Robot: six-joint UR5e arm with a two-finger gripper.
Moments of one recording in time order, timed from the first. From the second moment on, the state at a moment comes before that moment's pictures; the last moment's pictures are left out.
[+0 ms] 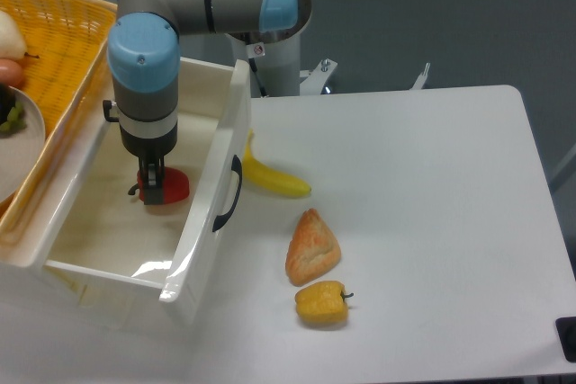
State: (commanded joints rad) arm 2.10 -1.77 -1.61 -1.30 1.37 1.48
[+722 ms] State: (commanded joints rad) arm 2.13 -1.72 -1.55 -1.22 1.36 1.46
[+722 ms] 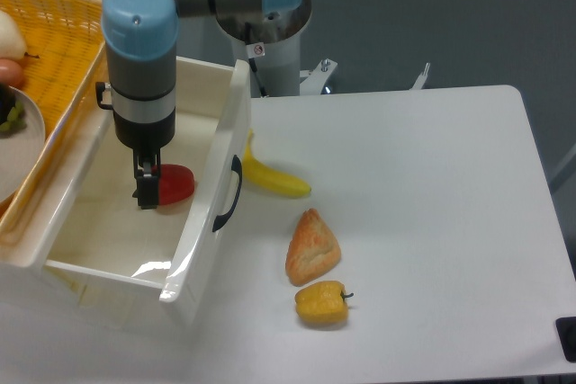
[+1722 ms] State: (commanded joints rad) arm 2.43 -1.67 -1.52 -1.19 1.15 1.15
